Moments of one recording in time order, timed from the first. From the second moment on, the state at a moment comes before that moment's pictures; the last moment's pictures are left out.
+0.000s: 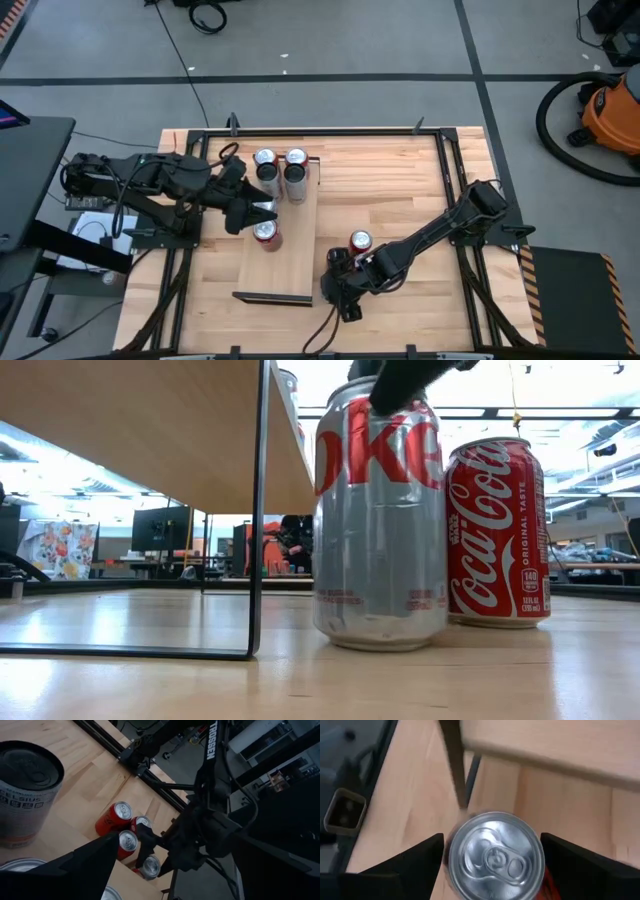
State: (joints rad) left arm -0.24 1.07 1.36 -0.66 -0.15 -0.84; right arm 0.49 1.93 1.50 -0.57 0.18 0.26
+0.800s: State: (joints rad) left arm -0.23 1.07 1.36 -0.66 -0.15 -0.85; right arm 0.42 1.92 1.54 -0.68 -0.06 -0.40
